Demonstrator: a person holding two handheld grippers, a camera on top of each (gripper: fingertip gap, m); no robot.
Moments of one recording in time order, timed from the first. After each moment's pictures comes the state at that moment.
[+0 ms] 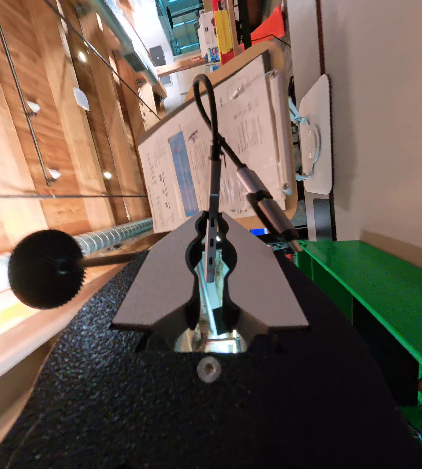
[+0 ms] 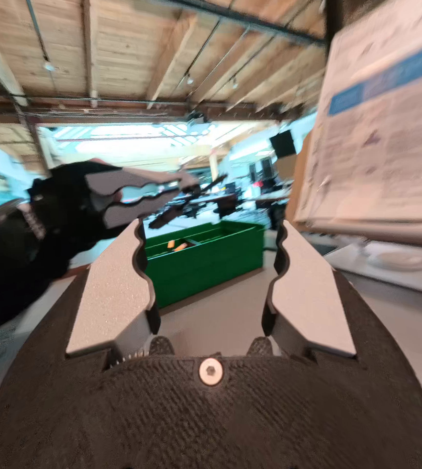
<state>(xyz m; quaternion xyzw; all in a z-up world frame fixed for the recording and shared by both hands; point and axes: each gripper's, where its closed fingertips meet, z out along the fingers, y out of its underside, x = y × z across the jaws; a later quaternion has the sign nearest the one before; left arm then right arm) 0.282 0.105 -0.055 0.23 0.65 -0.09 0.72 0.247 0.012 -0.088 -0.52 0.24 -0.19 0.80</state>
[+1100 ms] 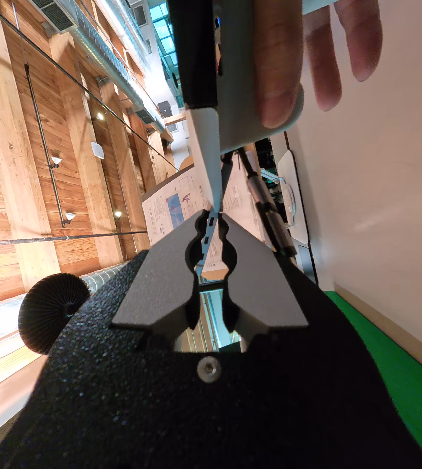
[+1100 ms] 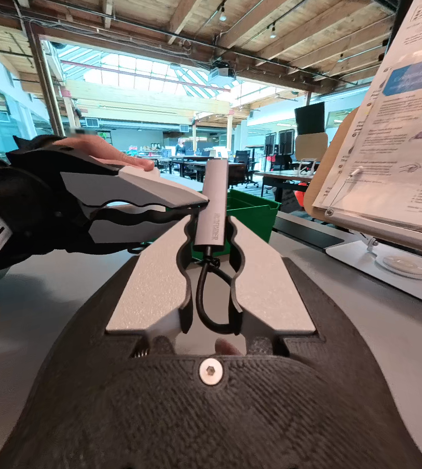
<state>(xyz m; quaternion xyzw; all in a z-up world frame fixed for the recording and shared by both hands) 0.238 0.036 -0.108 0.30 0.63 -0.12 0.70 0.235 0.037 -0.113 -0.61 0.17 -0.21 0.74</state>
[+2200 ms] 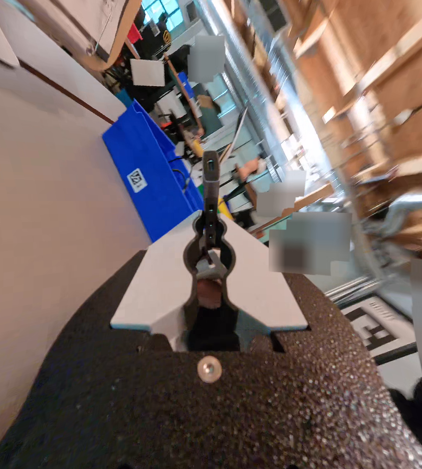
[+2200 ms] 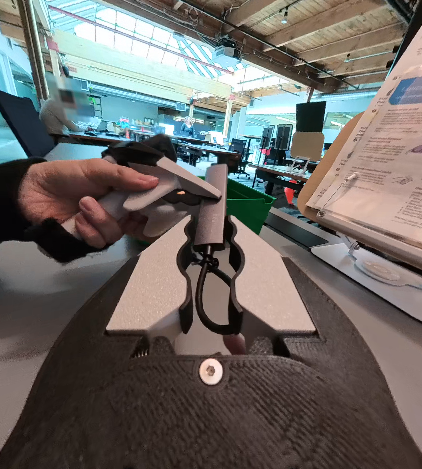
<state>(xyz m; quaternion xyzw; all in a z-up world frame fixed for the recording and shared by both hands) 0.244 0.036 -0.115 -0.44 0.50 -0.70 -0.26 0.231 0.039 -0.123 -0.65 0.14 -0.25 0.71</state>
